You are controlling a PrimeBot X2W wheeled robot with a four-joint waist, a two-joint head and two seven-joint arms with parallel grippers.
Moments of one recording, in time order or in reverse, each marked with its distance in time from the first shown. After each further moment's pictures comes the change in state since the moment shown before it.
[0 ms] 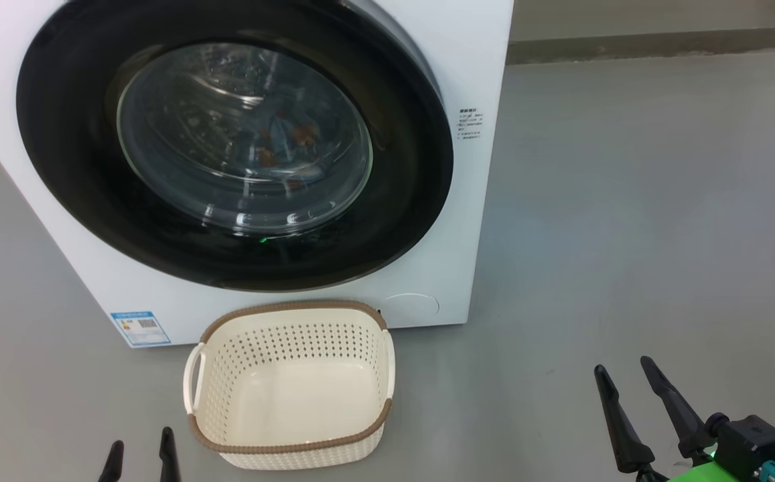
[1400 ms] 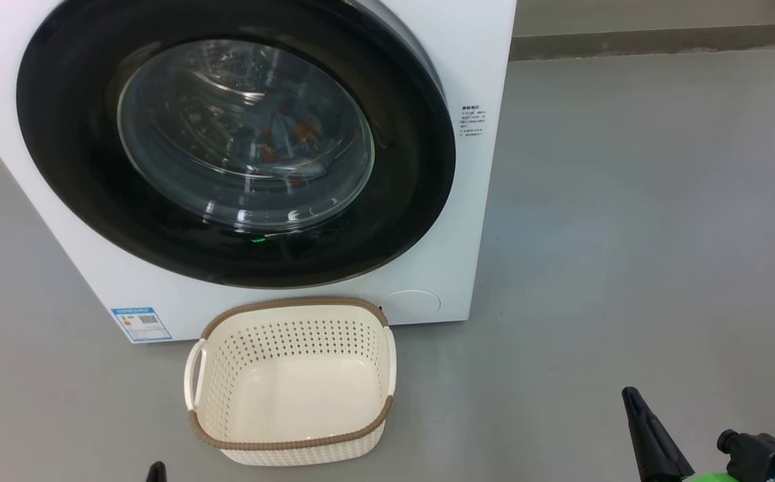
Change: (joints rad) left arm 0.006 -0.026 0.001 0.077 -0.200 -0.031 0.063; right arm 0.015 0.041 -0.034 0.085 0.207 0.000 0.055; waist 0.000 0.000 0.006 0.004
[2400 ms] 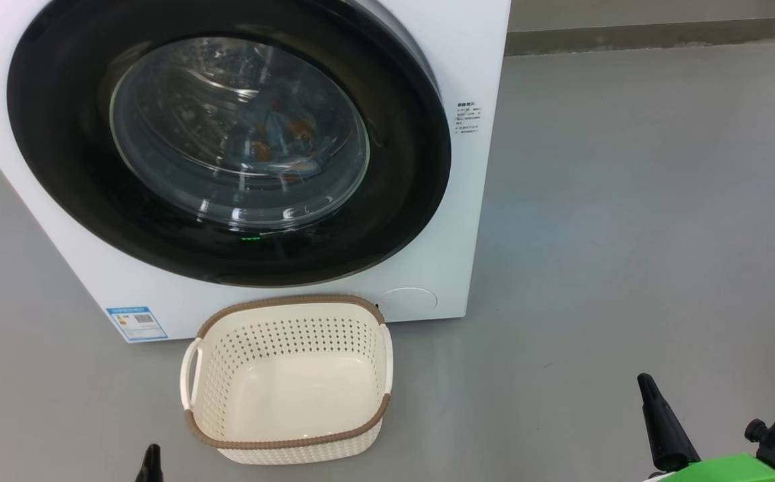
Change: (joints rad) left arm -0.059 0.004 0.021 0.007 -0.312 -0.013 0.089; right arm -0.043 0.006 -0.034 0.022 0.327 0.000 0.088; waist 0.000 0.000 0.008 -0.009
